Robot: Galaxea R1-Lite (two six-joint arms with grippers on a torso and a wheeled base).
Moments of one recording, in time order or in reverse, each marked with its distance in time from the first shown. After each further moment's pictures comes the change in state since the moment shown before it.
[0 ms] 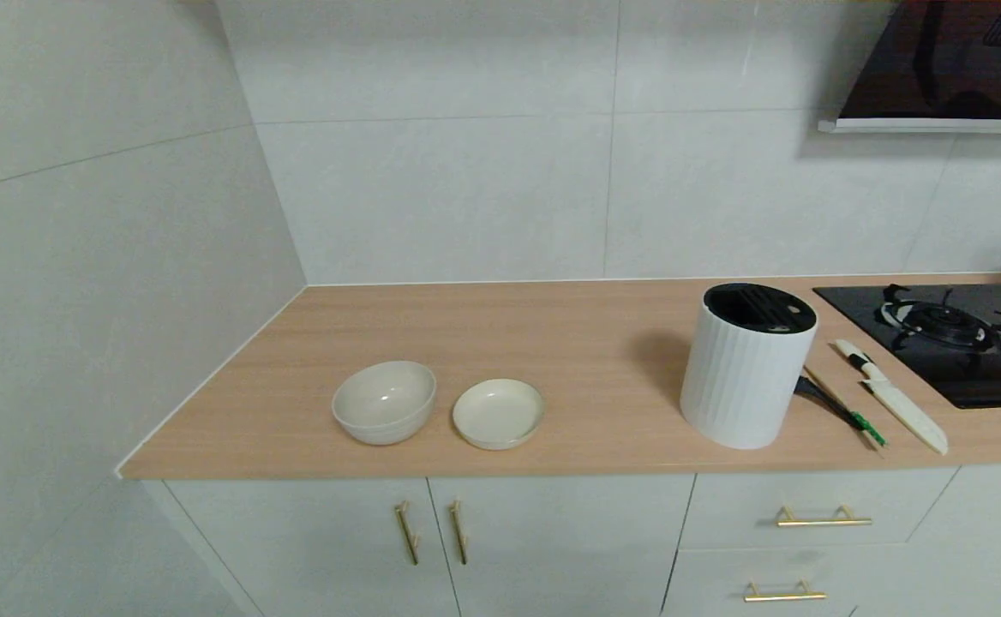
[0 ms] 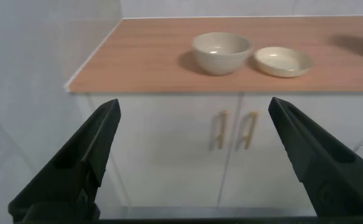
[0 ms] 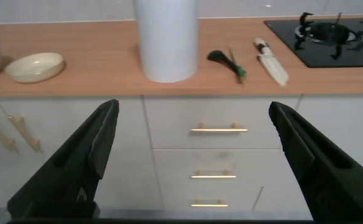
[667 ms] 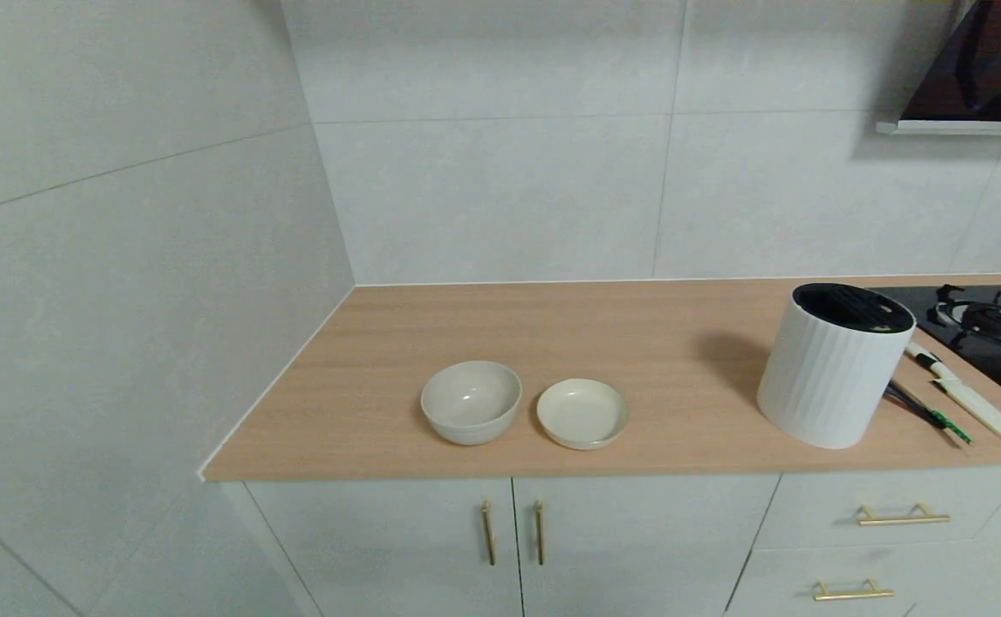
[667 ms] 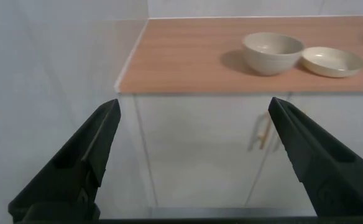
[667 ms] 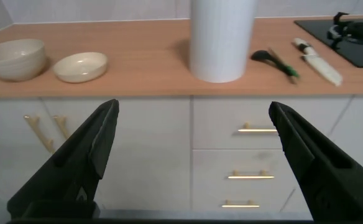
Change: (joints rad) left arm -0.001 0.000 0.000 0.000 0.000 0.000; right arm 0.000 0.000 0.000 0.000 0.000 0.000
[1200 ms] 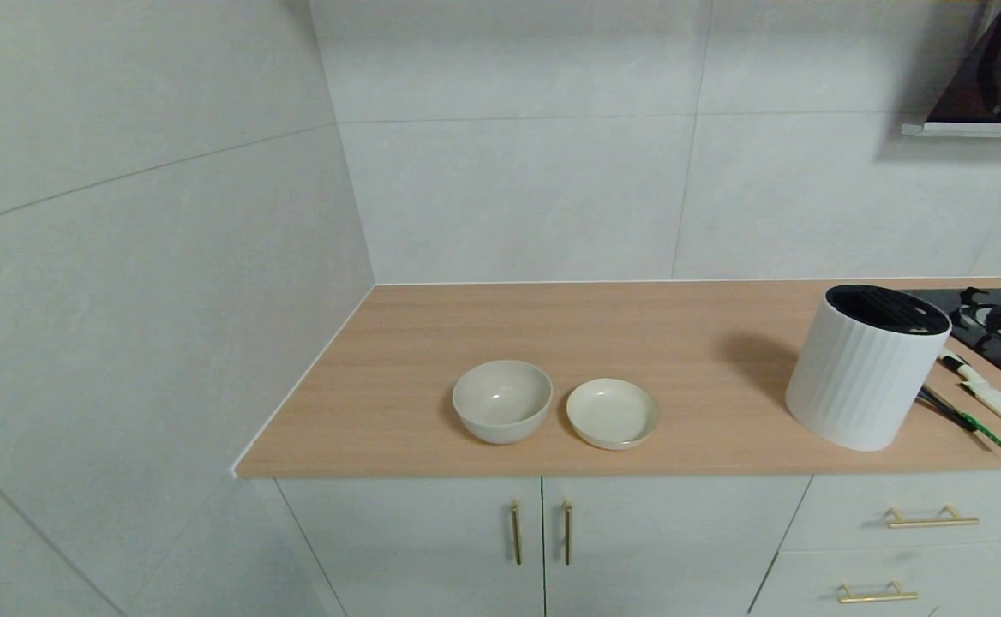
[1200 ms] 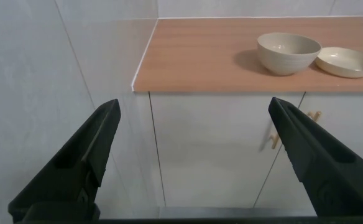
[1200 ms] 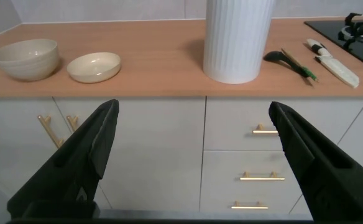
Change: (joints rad) left arm 0.000 0.000 0.000 0.000 0.000 0.000; right arm 0.000 0.000 0.000 0.000 0.000 0.000
